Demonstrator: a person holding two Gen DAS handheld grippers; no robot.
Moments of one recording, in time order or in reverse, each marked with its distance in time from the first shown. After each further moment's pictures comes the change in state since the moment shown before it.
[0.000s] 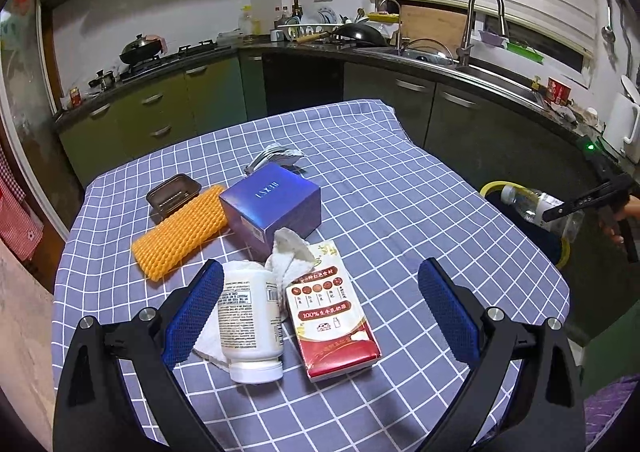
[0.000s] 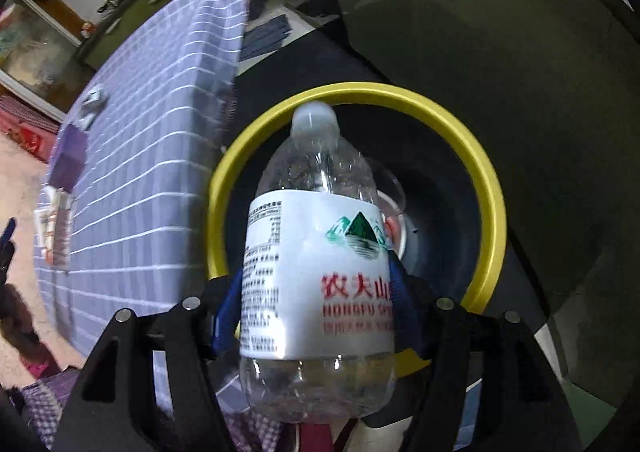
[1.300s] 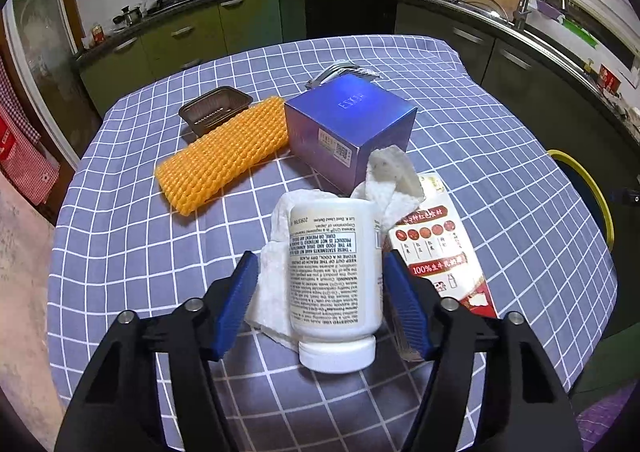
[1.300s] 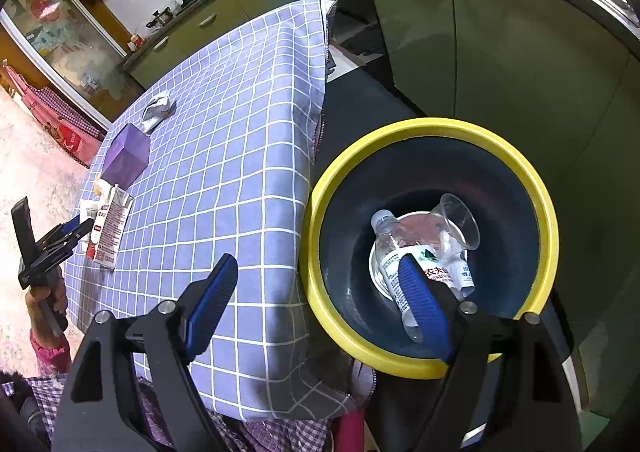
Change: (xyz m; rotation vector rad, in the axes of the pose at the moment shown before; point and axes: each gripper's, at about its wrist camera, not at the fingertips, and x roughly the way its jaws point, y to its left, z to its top) left arm 0.058 0.059 -0.030 -0.097 0.231 0.095; right arm -0.024 0.067 -0.027 -0.082 -0.140 0.127
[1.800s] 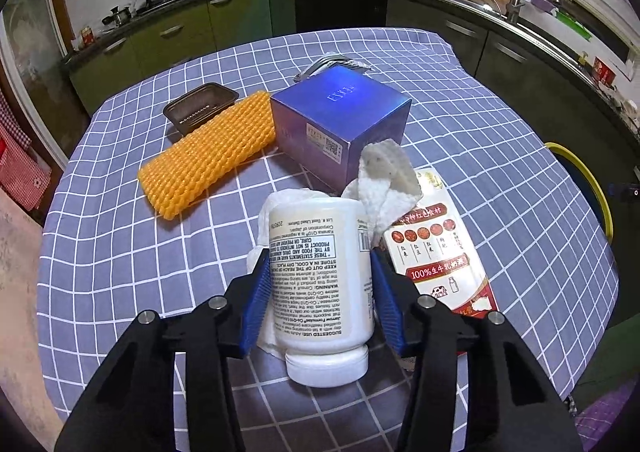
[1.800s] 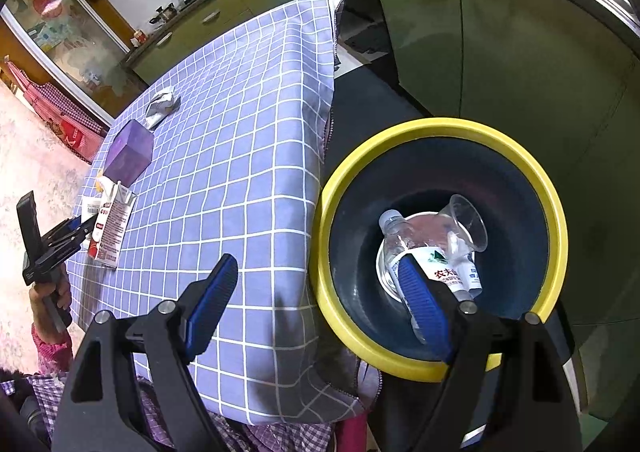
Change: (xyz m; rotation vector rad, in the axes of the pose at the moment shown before) left arm 0.009 -0.004 0.002 0.017 0.010 -0.022; right arm 0.003 0.007 0.002 -0.008 0.007 0.007
